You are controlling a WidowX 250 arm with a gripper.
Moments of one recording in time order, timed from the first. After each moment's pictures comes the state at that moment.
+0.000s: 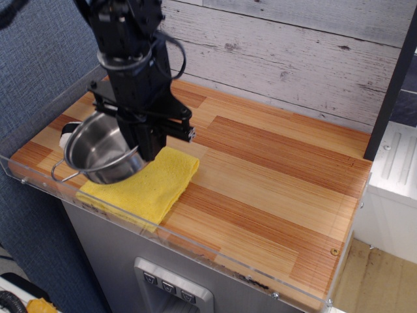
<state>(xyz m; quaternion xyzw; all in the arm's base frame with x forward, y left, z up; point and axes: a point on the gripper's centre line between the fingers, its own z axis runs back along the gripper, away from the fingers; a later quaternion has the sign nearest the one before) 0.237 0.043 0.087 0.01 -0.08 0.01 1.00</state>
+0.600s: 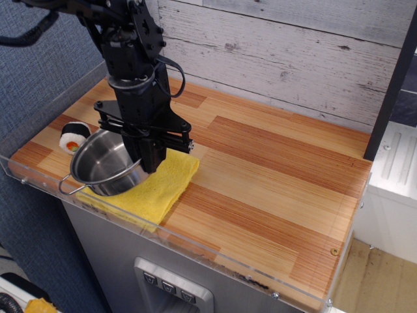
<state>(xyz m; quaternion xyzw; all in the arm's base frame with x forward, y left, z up) 0.248 0.052 0.057 0.00 -0.05 0.04 1.00</state>
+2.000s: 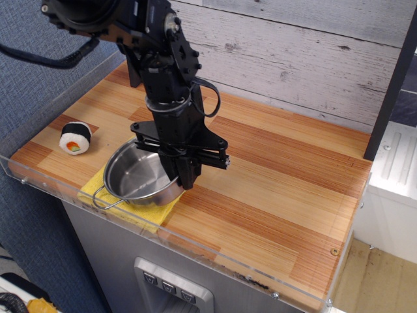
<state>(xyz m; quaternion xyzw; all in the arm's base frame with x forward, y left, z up) 0.254 0.019 0.036 -0.04 -0.05 0.05 1.00</state>
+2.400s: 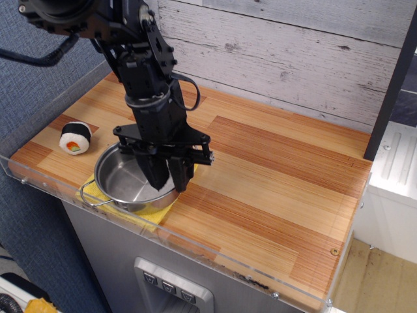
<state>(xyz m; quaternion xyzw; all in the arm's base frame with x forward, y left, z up) 0.249 0.030 0.040 -0.07 -0.03 0.07 0.99</state>
